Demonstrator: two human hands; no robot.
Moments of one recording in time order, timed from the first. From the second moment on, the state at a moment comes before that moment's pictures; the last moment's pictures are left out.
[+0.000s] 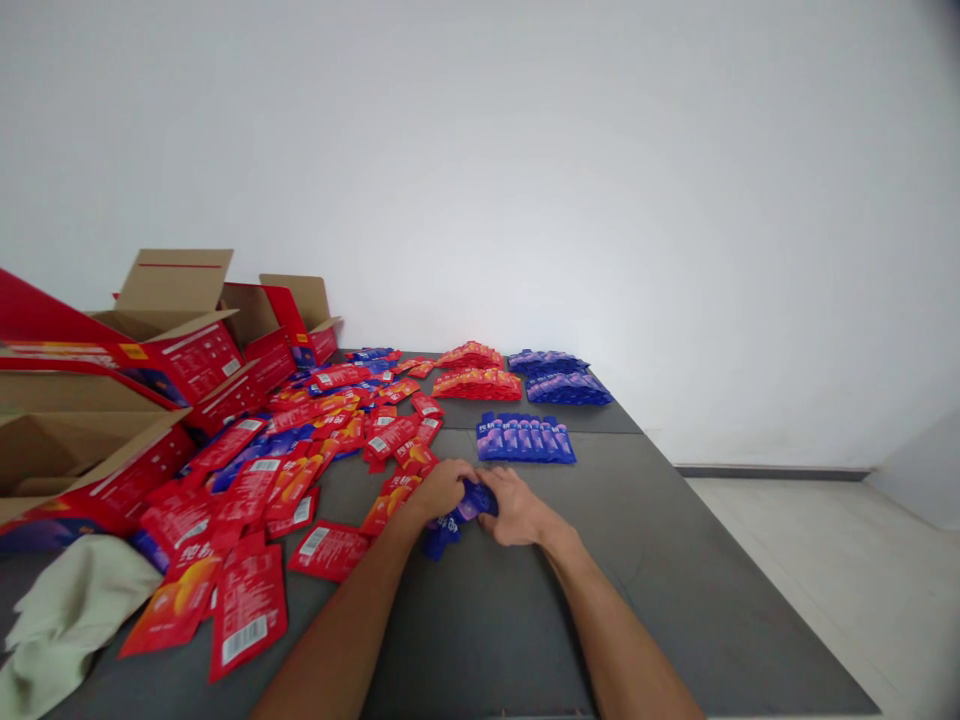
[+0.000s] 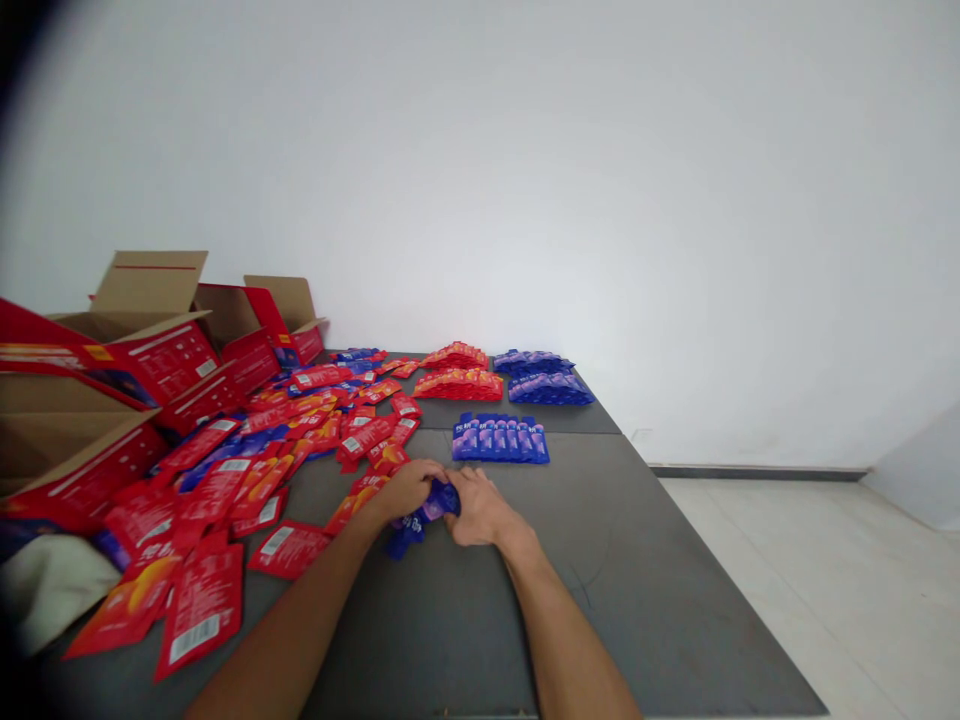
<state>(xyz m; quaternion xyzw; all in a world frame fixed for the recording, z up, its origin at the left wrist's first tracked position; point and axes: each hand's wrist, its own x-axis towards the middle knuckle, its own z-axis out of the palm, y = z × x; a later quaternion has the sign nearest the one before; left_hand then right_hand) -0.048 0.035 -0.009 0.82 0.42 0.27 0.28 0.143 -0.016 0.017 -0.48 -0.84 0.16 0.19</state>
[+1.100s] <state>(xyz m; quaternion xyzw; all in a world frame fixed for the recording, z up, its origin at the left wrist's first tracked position) -0.020 0.013 0.013 0.47 0.43 0.44 0.63 0.136 -0.003 0.005 -0.54 -0.57 0.40 0.47</state>
